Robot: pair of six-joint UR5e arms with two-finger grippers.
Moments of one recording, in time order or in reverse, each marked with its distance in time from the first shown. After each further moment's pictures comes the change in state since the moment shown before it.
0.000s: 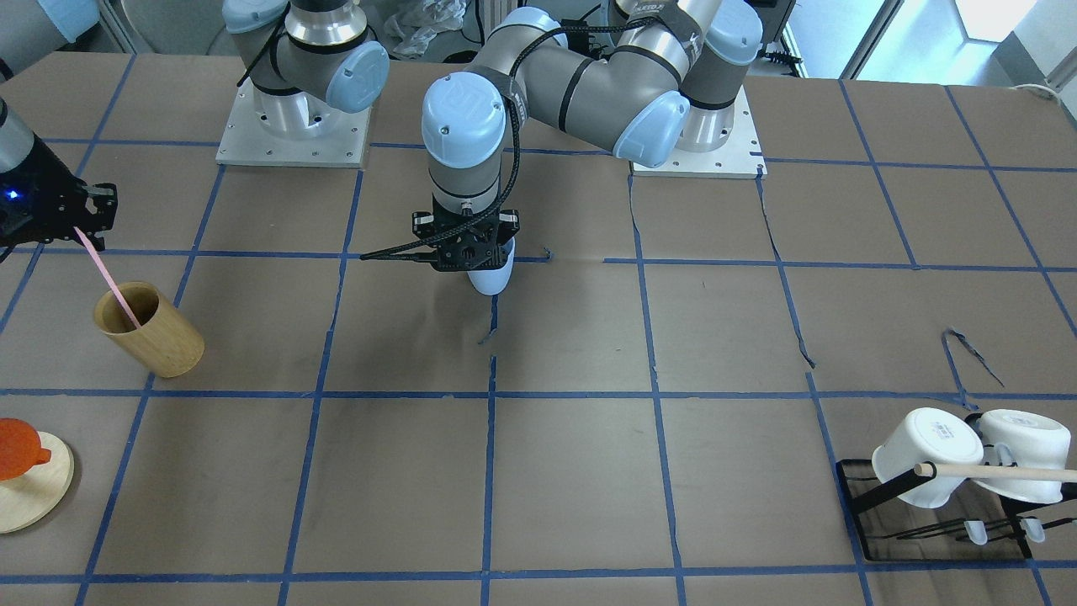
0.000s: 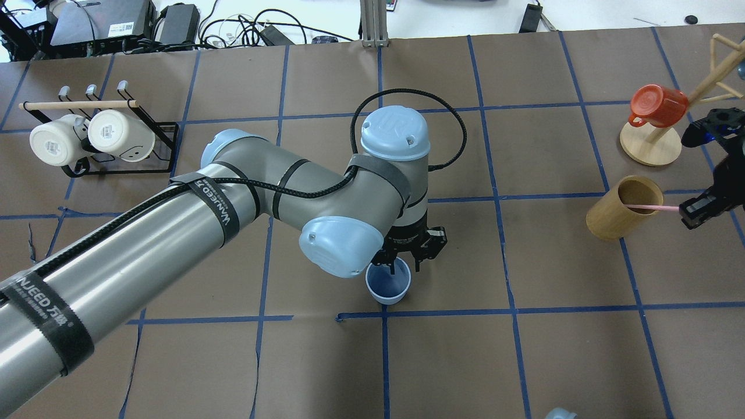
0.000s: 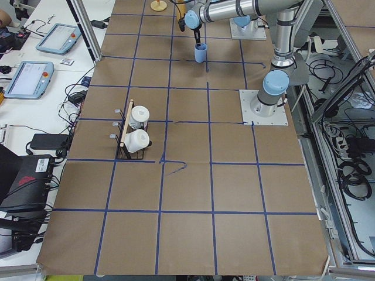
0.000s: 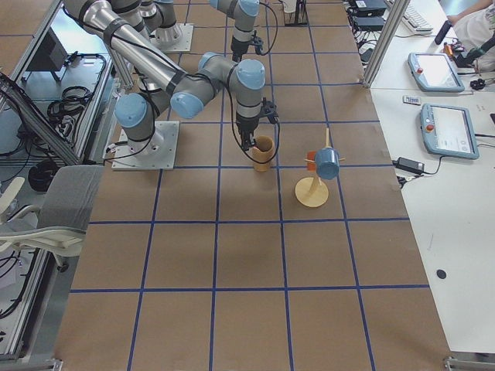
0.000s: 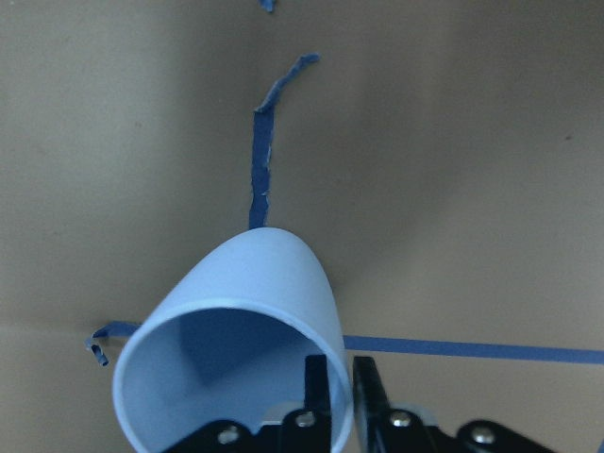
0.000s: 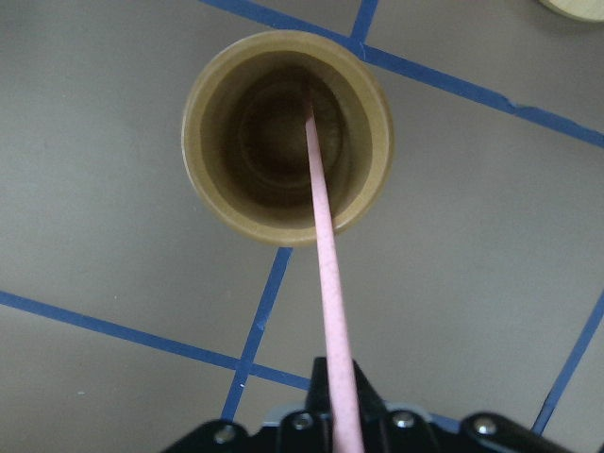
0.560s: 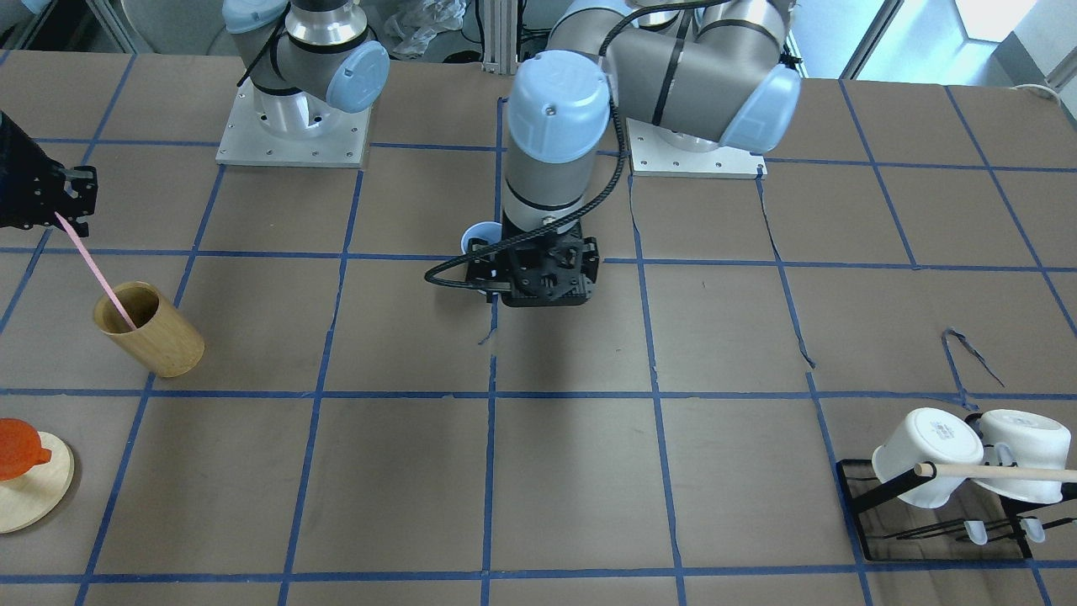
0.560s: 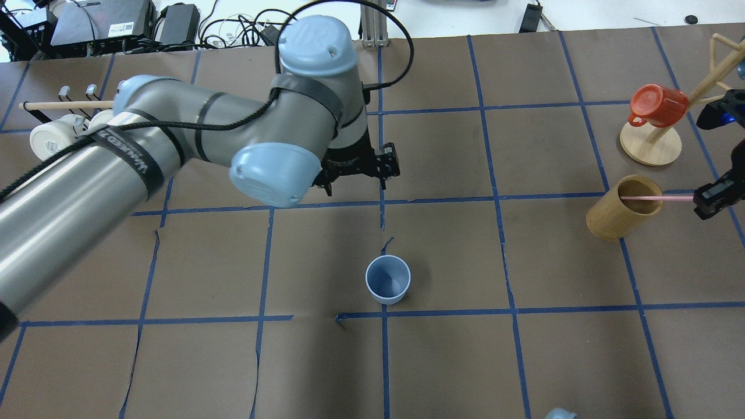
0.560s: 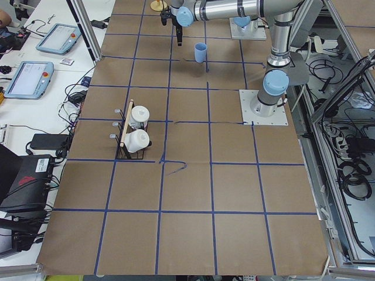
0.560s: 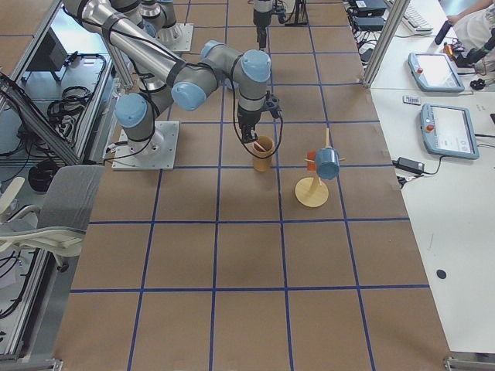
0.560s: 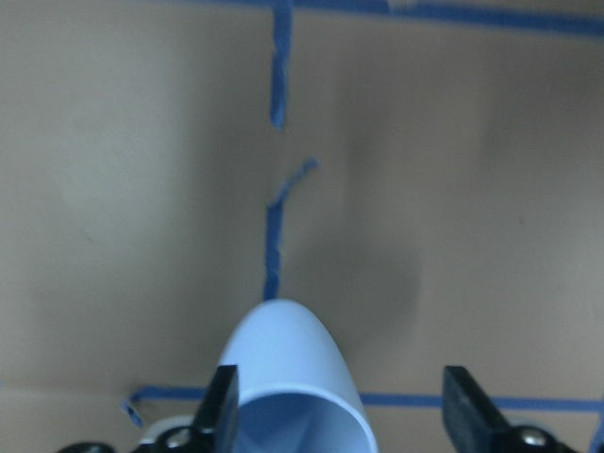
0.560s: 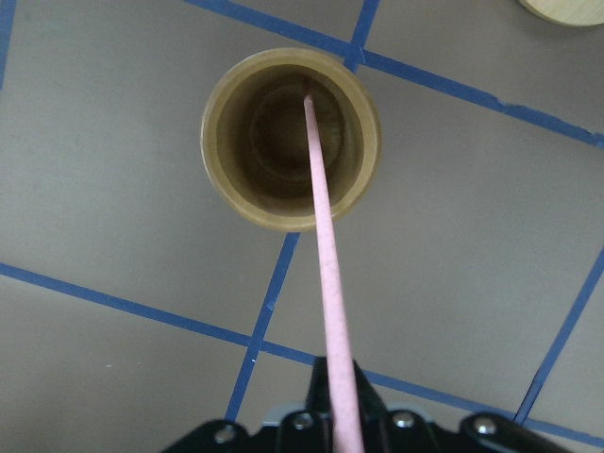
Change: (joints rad) left arm 0.210 0.063 0.107 -0.033 0.085 0.217; right arm 0.003 -0.002 -0.102 0.143 0.005 0.009
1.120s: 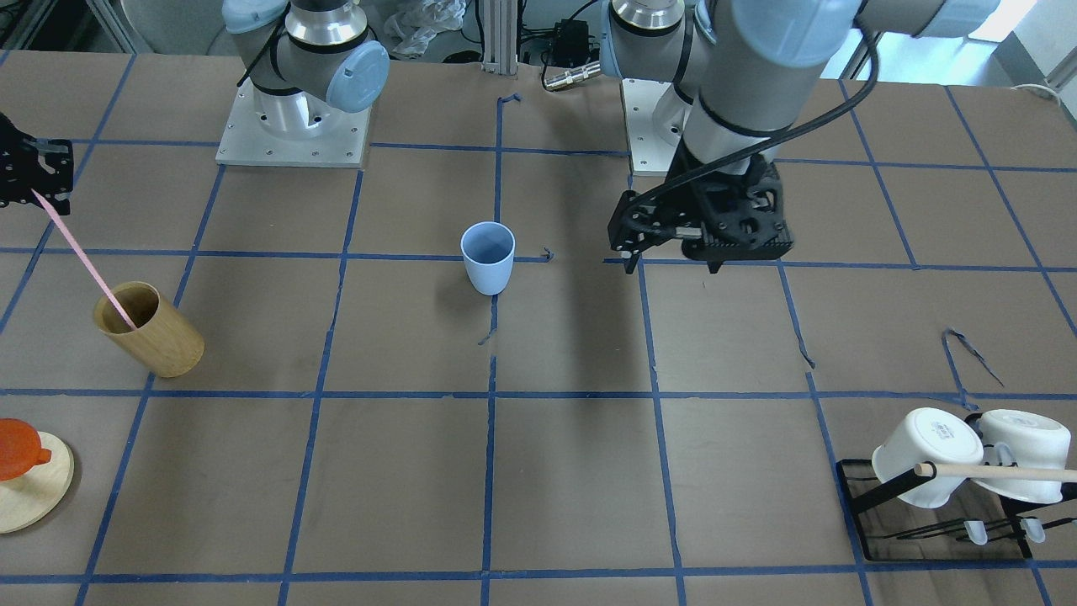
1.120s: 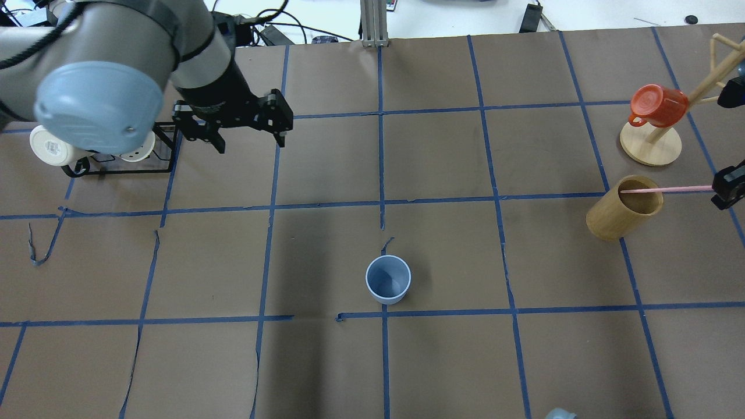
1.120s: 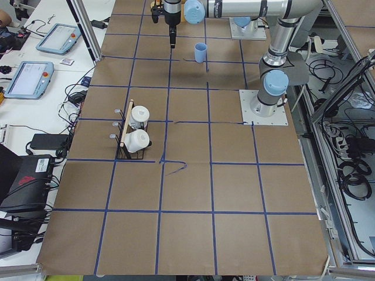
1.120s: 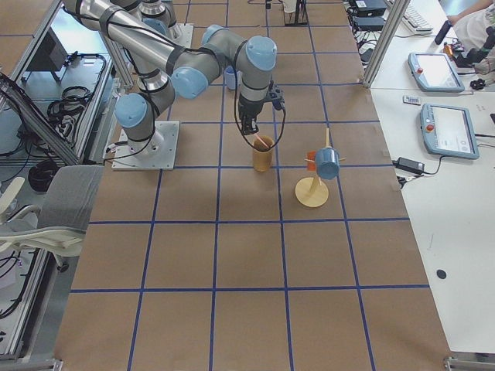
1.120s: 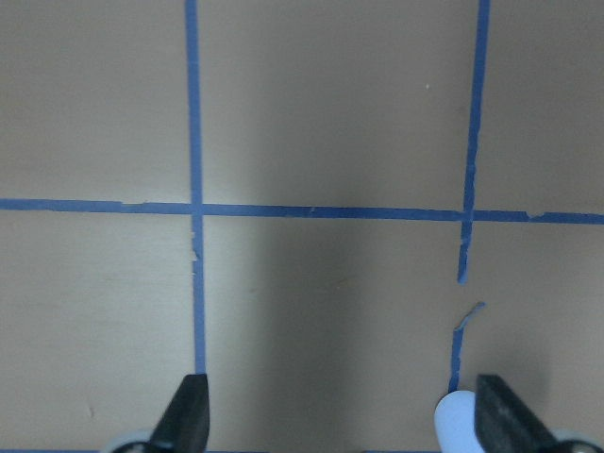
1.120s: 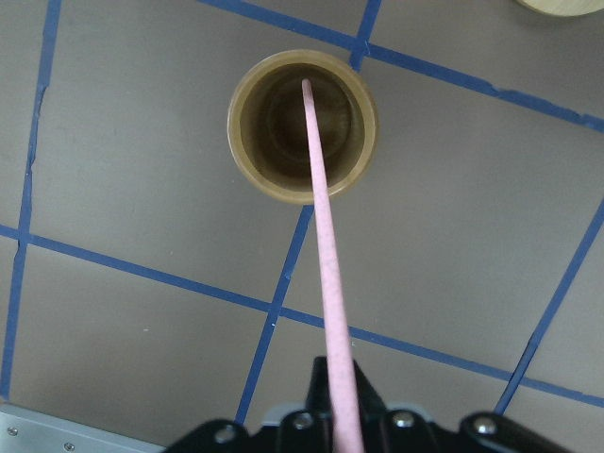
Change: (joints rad) left arm 0.250 0.196 0.029 -0.181 0.025 0.249; right arm 0.003 0.000 -0.123 0.170 -0.005 0.028
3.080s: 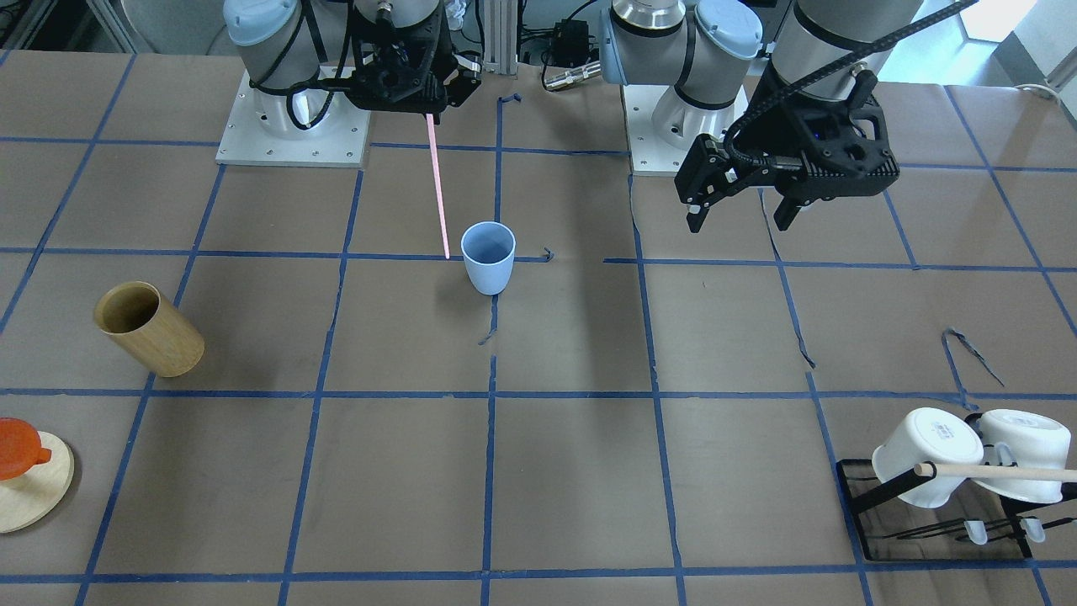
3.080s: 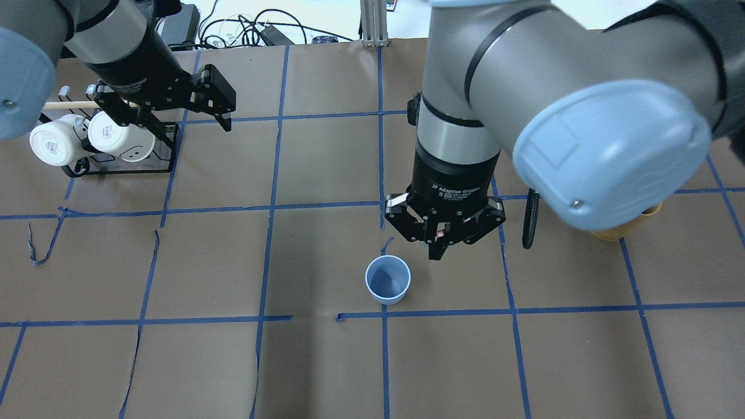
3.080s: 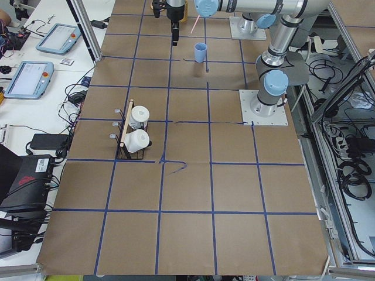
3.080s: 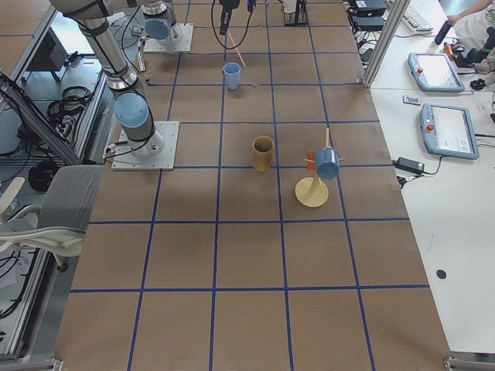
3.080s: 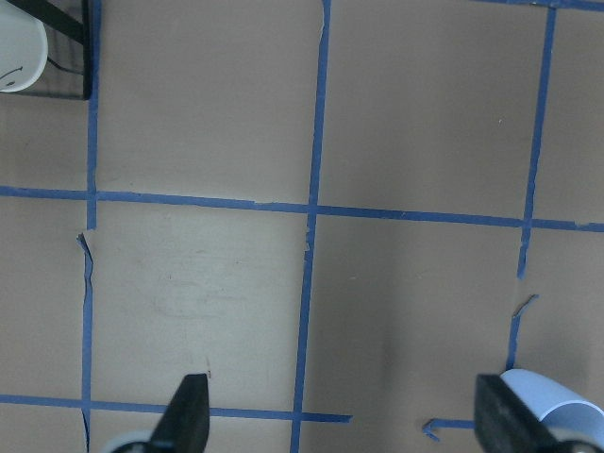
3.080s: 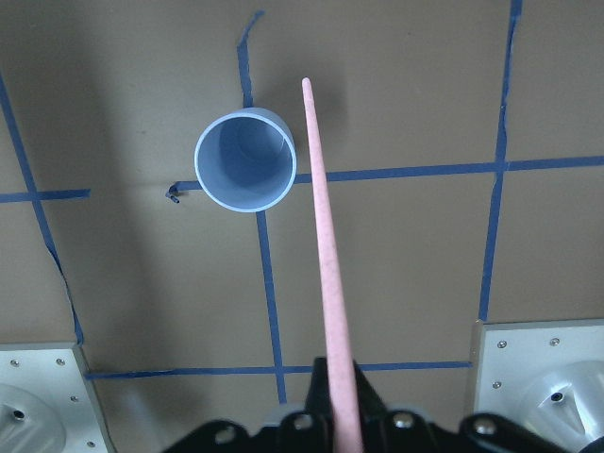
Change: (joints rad) left arm 0.076 0.057 0.052 -0.091 -0.005 0.054; right arm 0.934 0.036 -0.188 0.265 0.207 1.278
